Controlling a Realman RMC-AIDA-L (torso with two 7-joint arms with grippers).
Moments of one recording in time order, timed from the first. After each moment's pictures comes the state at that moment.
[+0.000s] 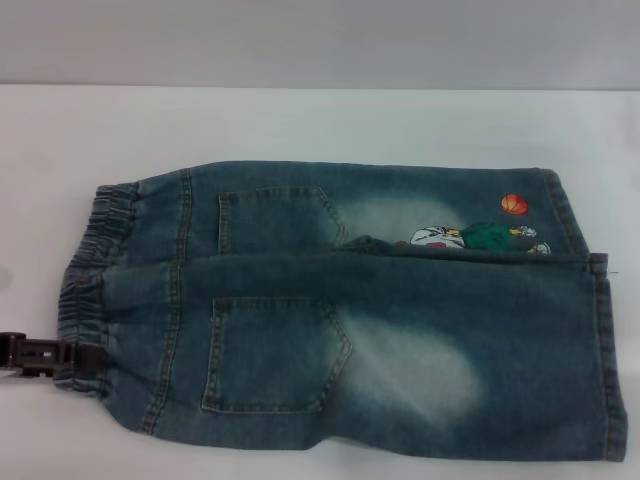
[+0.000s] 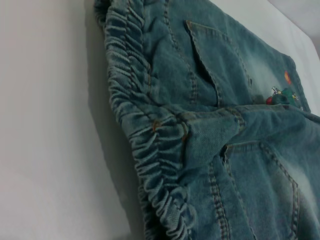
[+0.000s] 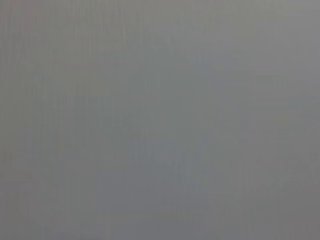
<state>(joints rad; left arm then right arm) -0.42 -1.82 0.74 0.59 2.21 1.66 -2.21 0.58 2.07 -1.39 -0.20 0.27 -1.21 0.19</state>
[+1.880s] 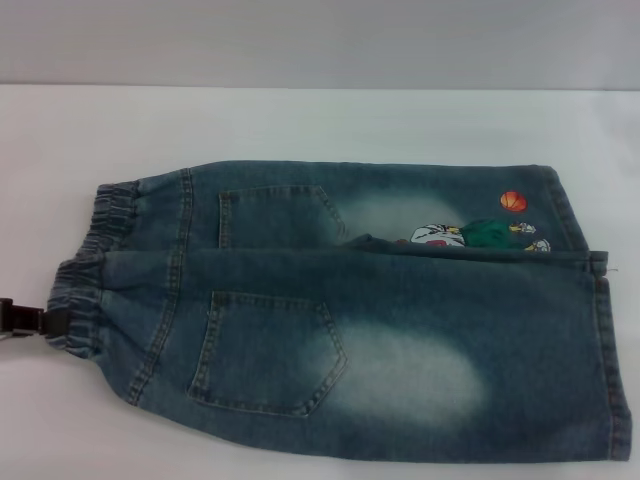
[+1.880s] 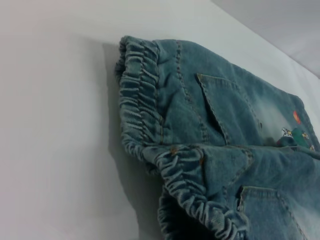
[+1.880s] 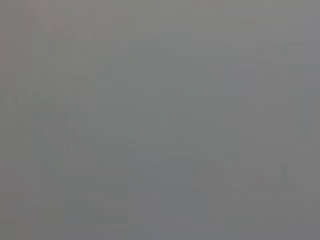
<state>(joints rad) -0.43 -1.84 0.60 0.61 2.27 1.63 -2.17 0.59 1.99 -1.39 -0.27 0.06 -1.21 0.68</state>
